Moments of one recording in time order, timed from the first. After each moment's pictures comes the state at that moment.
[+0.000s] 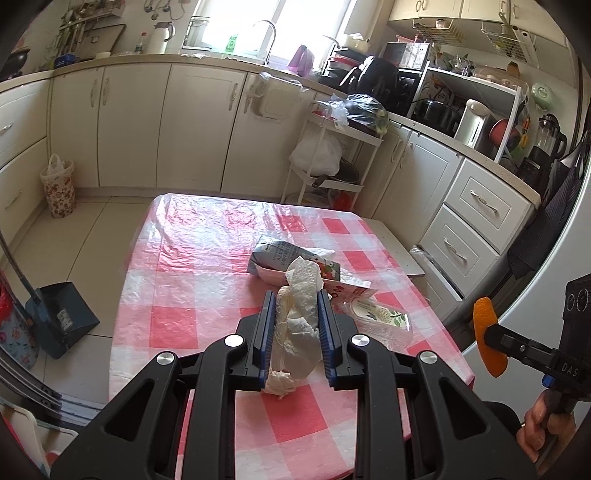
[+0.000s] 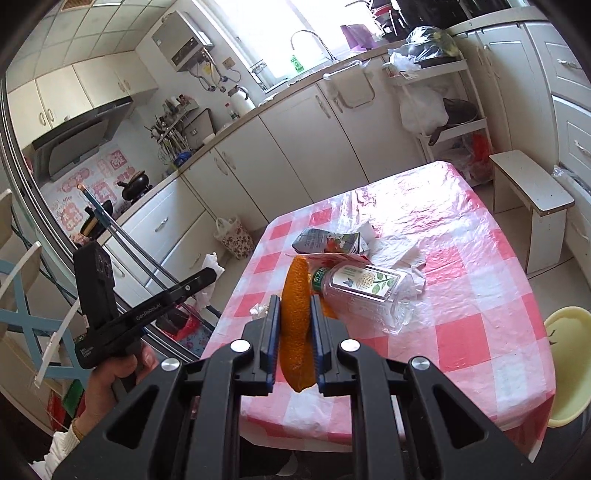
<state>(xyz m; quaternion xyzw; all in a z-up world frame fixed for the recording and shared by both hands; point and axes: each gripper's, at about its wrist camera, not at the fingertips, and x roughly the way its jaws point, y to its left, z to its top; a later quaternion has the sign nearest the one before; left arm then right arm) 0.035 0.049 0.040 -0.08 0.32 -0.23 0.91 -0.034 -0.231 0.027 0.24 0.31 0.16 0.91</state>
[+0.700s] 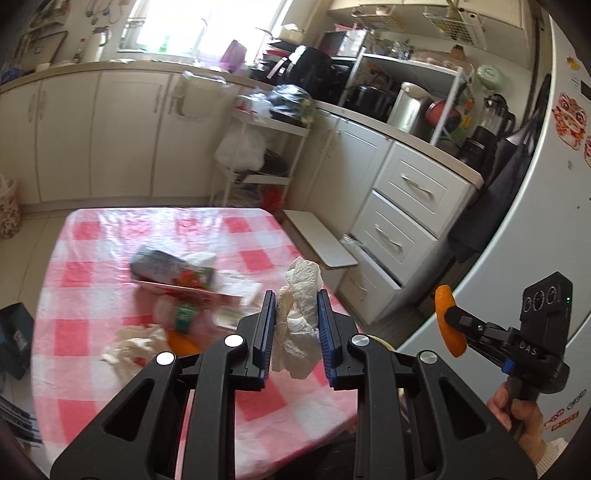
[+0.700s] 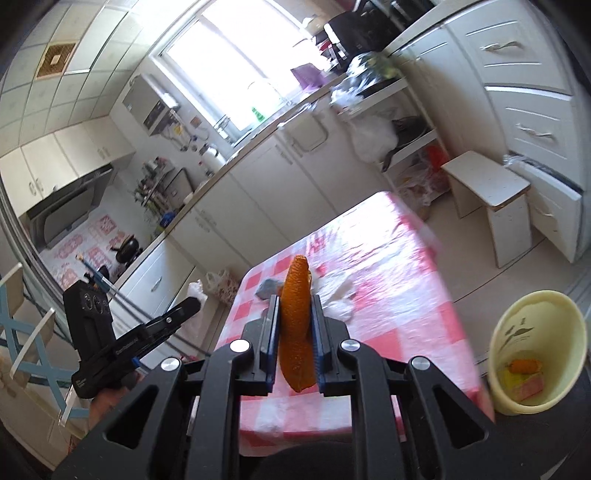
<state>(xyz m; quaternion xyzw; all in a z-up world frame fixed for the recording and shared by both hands) -0.004 -0.063 0.078 -0.07 0.32 -0.35 0.88 -0.093 -0.345 0.031 0.32 0.24 0.08 0.91</state>
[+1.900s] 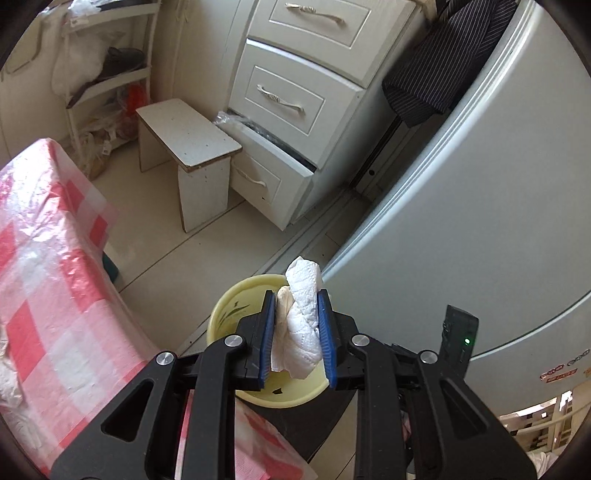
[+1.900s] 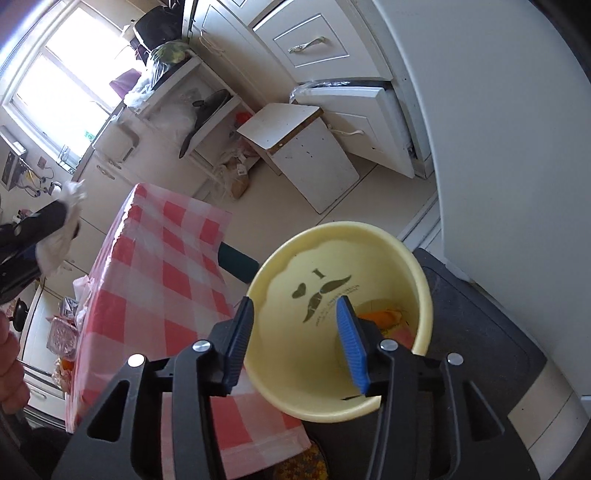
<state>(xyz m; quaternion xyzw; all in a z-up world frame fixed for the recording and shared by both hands) 0.008 -0.412 -0.033 0.08 0.48 -0.49 0.72 -0.153 -0.523 -0.160 0.38 0.35 -0.15 0.84</state>
